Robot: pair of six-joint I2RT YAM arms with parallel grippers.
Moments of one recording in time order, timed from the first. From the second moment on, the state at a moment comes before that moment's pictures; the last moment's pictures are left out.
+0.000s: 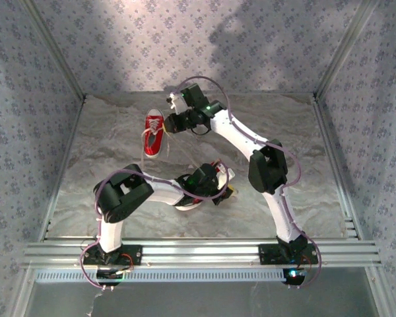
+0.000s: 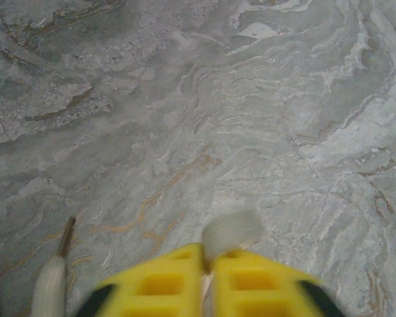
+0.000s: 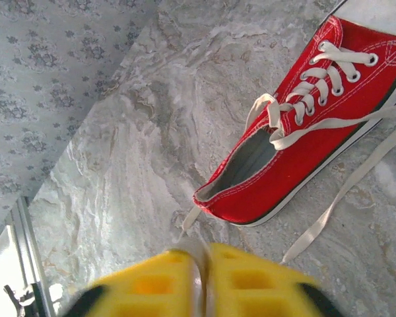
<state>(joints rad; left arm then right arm) -1.02 1.90 0.89 0.43 0.24 -0.14 0.64 2.26 2.16 -0.64 -0.53 0.27</state>
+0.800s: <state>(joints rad) -0.84 1.25 0.69 0.18 0.07 -0.14 0.51 1.29 1.12 -0.51 0.03 0.30</state>
